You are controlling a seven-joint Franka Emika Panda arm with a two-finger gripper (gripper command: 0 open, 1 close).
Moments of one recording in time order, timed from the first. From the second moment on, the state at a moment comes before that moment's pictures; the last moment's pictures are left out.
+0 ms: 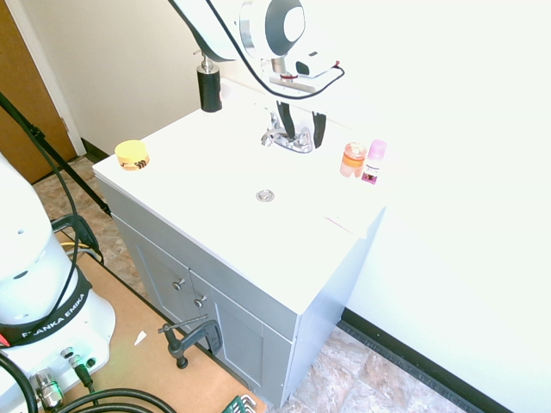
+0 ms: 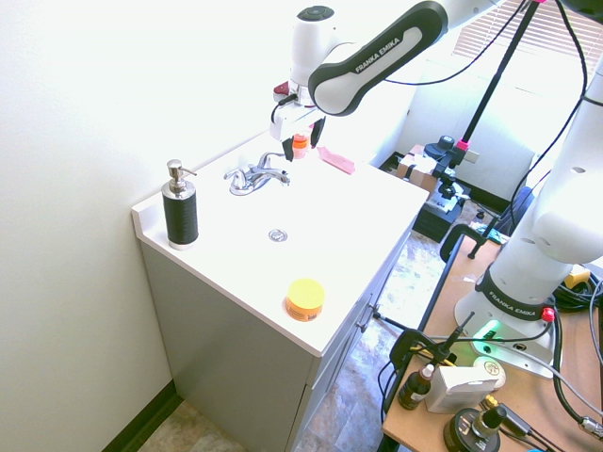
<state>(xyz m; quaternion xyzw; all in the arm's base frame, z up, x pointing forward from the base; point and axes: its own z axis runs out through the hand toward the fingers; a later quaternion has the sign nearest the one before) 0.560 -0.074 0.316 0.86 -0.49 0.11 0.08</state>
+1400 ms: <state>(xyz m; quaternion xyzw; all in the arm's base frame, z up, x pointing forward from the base) 0.596 -0.080 0.342 0.86 -0.49 0.11 0.07</state>
